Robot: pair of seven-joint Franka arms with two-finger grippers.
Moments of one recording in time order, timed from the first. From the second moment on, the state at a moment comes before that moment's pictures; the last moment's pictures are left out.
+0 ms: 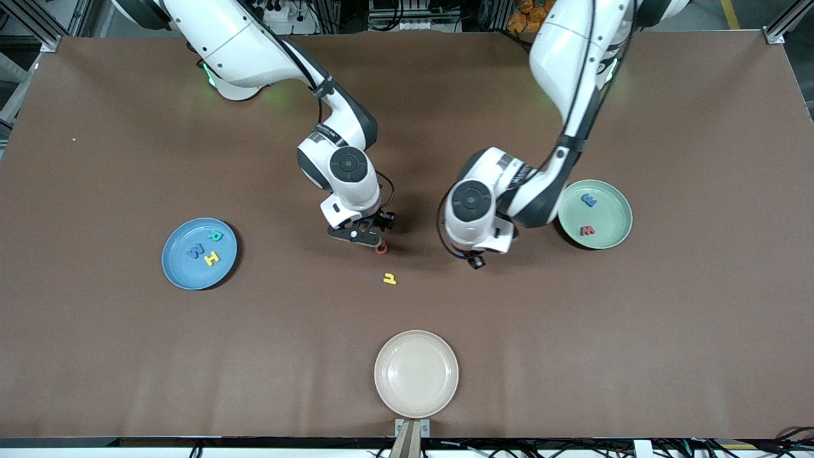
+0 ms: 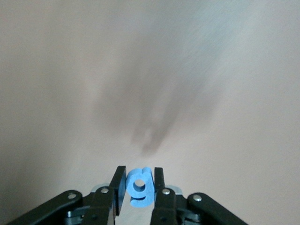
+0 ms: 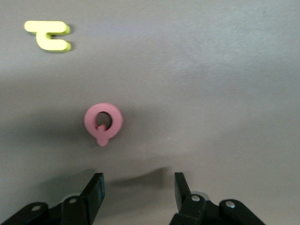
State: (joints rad) left arm -0.61 0.67 0.05 -1.56 0.00 2.15 -2.59; right arm 0.49 0.66 0.24 -1.76 -0.19 2.40 1.07
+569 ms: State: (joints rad) left arm -0.38 0.54 0.05 -1.74 0.00 2.15 -2.23; right arm 0.52 0.74 0.23 -1.63 -0.22 2.38 1.13
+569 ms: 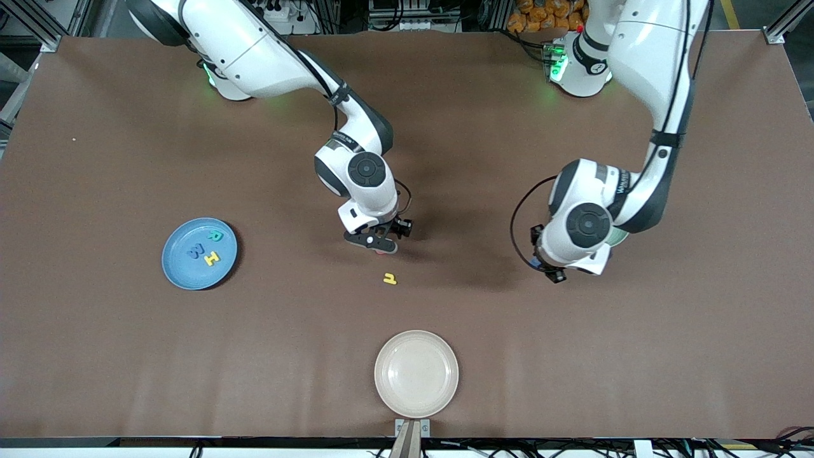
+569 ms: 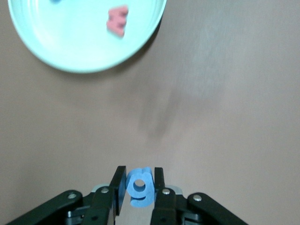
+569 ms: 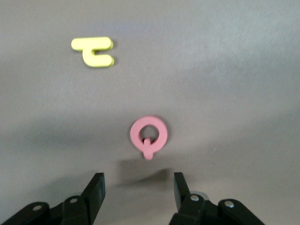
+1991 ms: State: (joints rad) left arm -0.20 0.34 0.04 -2.14 0.00 2.20 -2.02; right arm 0.53 0.80 0.21 -1.58 -0.28 2.38 1.13
